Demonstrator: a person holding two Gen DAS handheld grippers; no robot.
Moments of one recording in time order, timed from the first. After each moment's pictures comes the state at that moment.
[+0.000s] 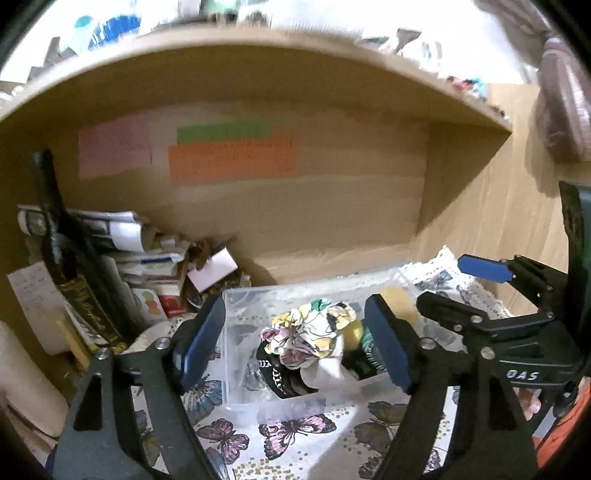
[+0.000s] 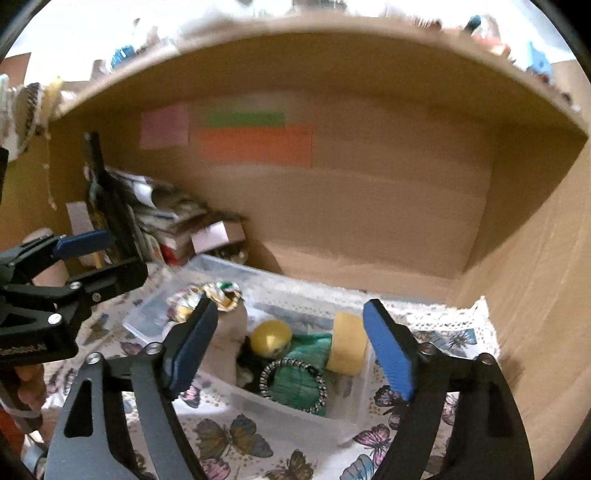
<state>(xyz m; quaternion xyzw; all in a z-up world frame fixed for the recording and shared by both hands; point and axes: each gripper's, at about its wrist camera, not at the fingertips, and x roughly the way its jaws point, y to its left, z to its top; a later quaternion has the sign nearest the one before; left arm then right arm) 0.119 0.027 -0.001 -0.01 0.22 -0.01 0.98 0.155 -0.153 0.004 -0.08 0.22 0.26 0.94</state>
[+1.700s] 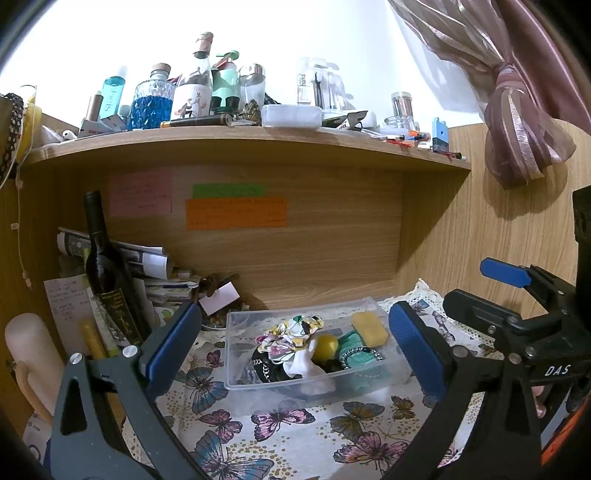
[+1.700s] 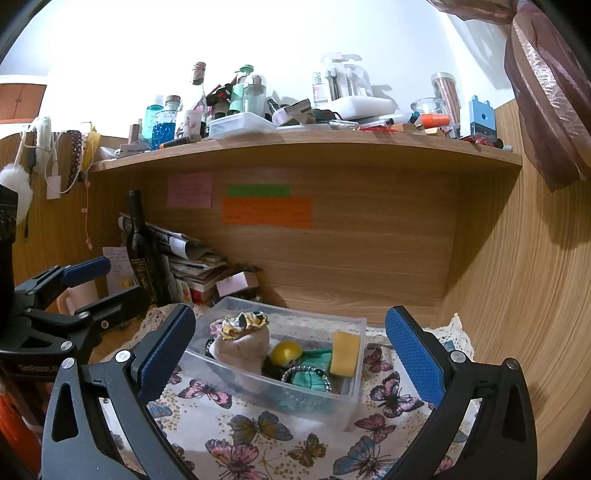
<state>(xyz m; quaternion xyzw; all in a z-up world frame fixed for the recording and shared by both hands) 0.025 0.005 0.023 -0.01 0.11 -0.01 0.99 0.069 -0.183 0.028 -0.04 0.12 0.26 0.96</state>
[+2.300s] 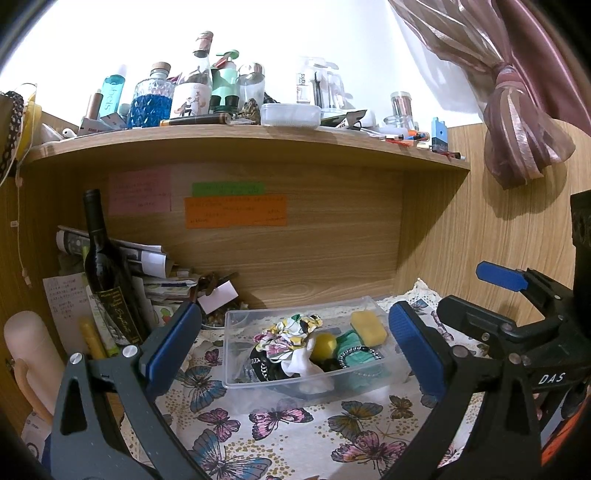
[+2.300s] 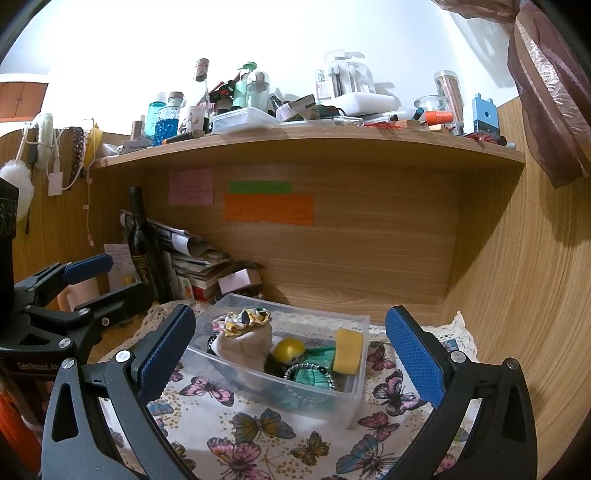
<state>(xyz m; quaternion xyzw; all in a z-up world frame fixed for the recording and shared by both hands) 0.025 0.004 0.022 -0.01 0.11 -0.01 0.99 0.067 -0.180 0.024 -0.04 0.12 0.26 0.96</state>
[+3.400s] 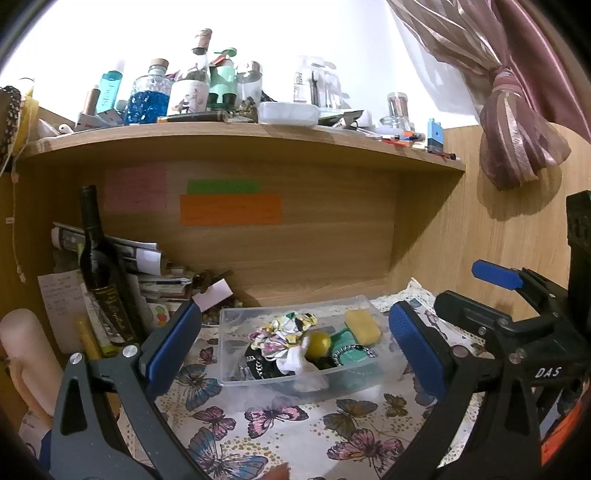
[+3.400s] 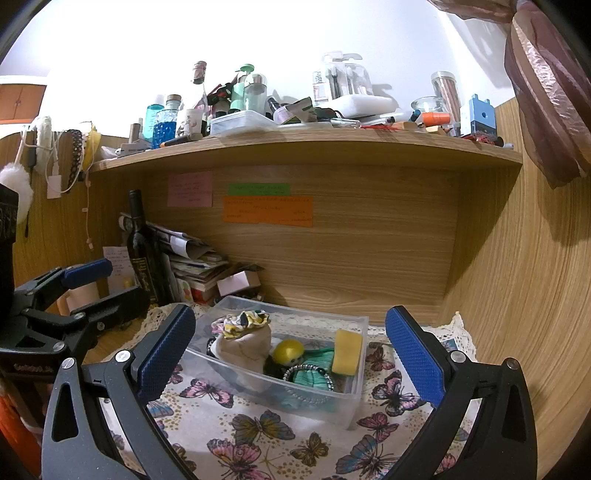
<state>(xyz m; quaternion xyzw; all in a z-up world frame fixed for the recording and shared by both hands) 0.023 0.005 0.023 -0.02 0.11 -0.02 0.99 0.067 -0.179 0.026 -0.04 0.12 0.26 0.96</state>
